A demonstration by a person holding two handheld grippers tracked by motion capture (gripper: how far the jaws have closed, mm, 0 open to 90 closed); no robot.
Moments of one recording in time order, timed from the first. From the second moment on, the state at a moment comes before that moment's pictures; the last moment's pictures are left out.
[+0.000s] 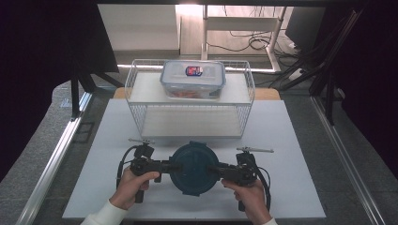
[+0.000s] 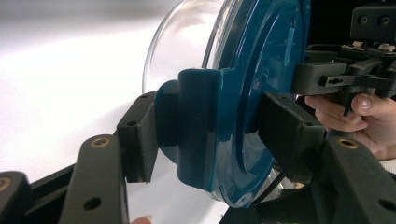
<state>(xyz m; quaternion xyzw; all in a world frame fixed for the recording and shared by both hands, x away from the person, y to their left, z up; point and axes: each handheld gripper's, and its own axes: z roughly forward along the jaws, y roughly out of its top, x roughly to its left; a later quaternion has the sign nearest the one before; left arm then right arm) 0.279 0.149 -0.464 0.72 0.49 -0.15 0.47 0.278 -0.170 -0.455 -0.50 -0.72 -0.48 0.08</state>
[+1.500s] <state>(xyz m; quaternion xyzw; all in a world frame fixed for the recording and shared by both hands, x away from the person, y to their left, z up) 0.309 0.163 -0.349 0.71 0.47 -0.08 0.51 0.319 -0.158 -0.344 -0.45 -0.73 -0.52 0.04</state>
